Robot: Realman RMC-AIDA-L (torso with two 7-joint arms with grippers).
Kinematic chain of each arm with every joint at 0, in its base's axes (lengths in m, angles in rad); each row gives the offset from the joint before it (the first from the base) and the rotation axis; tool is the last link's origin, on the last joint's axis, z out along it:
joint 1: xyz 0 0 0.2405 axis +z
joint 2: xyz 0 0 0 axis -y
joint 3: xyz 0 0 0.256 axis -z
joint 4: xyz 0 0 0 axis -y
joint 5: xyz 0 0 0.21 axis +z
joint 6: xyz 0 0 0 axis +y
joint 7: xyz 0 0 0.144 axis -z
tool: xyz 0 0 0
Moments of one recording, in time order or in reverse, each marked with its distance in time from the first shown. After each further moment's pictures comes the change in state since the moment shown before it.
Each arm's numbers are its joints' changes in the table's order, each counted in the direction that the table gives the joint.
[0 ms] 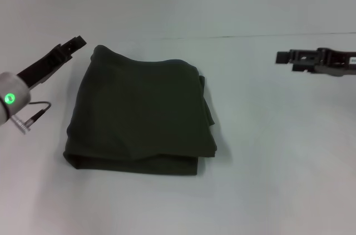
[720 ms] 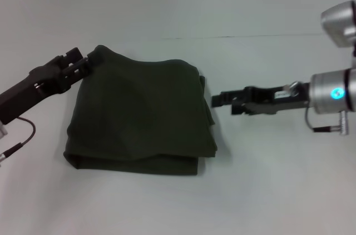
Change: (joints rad) left arm 0.170 -0.045 0.002 -0.054 -0.050 0.624 -0.396; right arm 0.128 -0.095 0.212 -0.164 -0.018 0.135 -0.145
